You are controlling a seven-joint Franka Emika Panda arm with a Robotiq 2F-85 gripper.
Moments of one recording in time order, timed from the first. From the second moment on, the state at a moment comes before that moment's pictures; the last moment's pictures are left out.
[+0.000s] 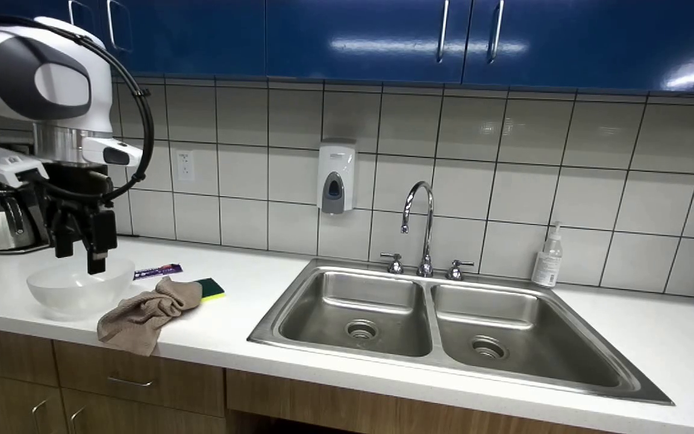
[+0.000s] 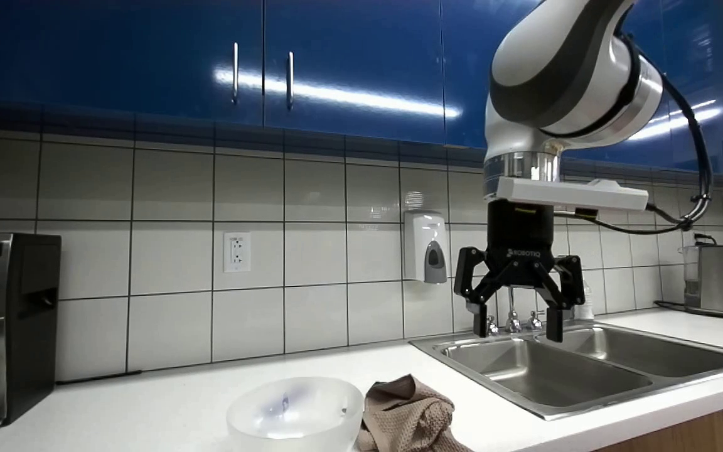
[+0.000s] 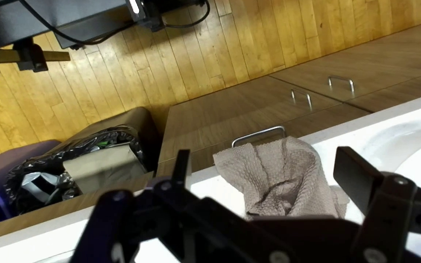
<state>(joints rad) 0.12 -0.48 0.21 -2.73 0.24 2.28 0.39</state>
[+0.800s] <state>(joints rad) 0.08 -0.14 0.25 -2.53 0.04 2.36 0.74</state>
